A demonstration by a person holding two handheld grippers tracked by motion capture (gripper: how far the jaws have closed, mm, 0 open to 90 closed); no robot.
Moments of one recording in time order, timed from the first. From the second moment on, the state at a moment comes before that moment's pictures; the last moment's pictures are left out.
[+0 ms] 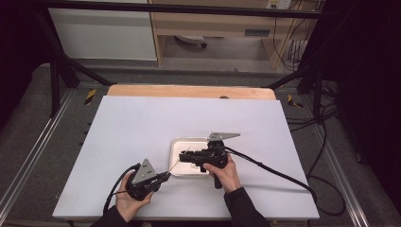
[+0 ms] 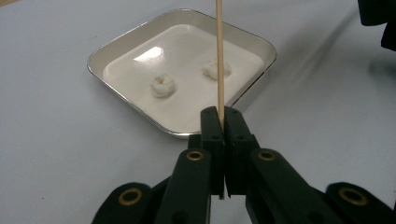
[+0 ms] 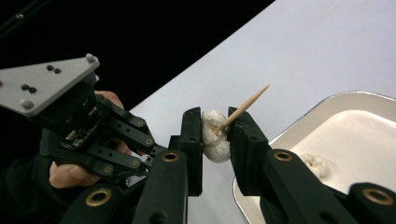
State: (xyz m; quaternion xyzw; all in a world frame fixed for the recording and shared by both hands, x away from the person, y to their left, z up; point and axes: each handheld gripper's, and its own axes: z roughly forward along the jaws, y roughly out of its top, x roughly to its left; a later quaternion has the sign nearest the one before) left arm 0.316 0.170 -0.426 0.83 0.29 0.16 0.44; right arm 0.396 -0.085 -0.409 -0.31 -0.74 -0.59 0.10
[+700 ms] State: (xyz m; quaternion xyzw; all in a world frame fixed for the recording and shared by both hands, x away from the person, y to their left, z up) left arm 0.325 0.157 -0.428 0.82 0.31 0.14 0.46; right arm 0.387 -0.083 -0.413 -0.31 -0.76 -0.57 0.06
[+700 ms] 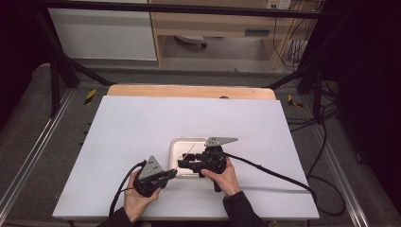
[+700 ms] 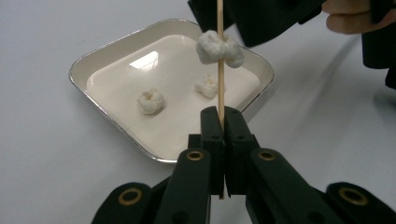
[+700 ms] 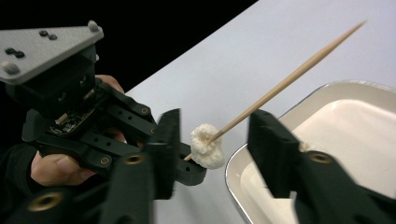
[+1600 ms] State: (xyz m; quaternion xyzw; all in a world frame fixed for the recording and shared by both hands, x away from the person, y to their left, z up) left arm 0.319 0.194 -0.428 0.82 0.33 0.13 0.45; right arm 0.397 -0.091 -0.428 -0.29 -0.85 -0.43 -0.10
